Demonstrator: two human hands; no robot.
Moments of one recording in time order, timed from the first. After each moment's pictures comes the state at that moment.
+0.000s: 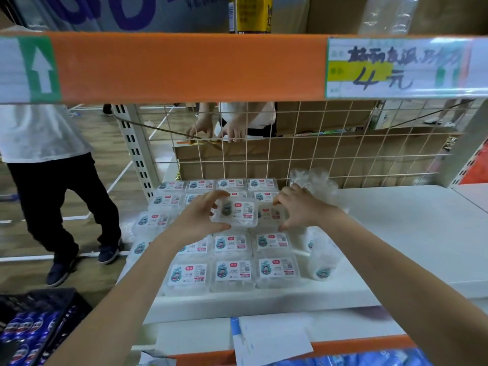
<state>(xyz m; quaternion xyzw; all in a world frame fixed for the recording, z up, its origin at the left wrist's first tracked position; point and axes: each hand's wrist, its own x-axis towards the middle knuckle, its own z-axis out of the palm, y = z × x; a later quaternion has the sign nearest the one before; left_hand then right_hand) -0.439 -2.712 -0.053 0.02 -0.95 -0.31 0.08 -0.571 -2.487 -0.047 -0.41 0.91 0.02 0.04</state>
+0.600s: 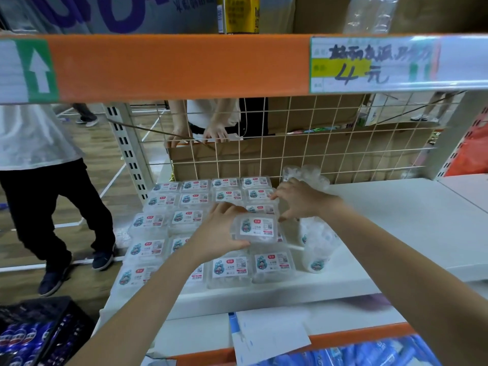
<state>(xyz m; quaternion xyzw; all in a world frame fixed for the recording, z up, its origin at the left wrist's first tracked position) -0.426 -2.658 -0.057 -0.04 -0.98 -0.18 0.06 -0.575 -2.476 -0.037 -0.41 0.91 0.01 0.05</state>
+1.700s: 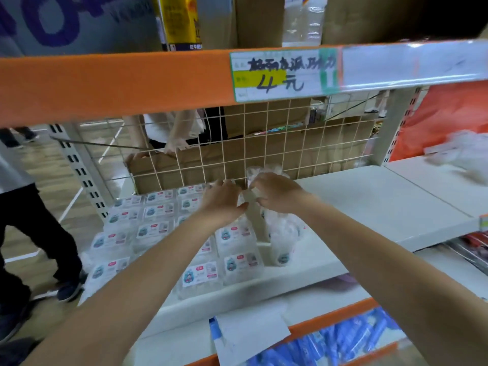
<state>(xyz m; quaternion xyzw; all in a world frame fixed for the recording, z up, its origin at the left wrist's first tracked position) -0.503 -2.599 -0.022 -0.03 -1.00 -0.01 0.05 -0.564 -2.446 -0.024 -0.36 0.93 -0.04 -0.03</state>
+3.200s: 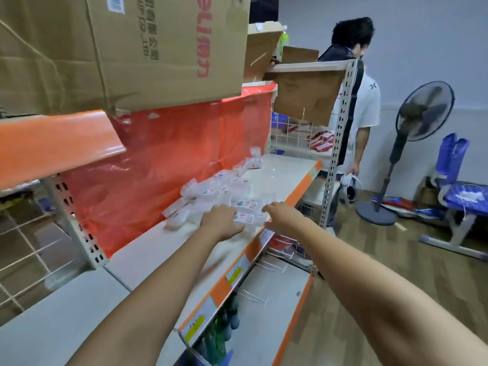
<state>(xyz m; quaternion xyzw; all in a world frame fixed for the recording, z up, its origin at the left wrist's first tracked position) -0.774 -1.872 -0.031 -0.34 -0.94 -0.04 -0.01 -0.696 -1.710 -0.035 0.12 0.99 -0.03 0.02</state>
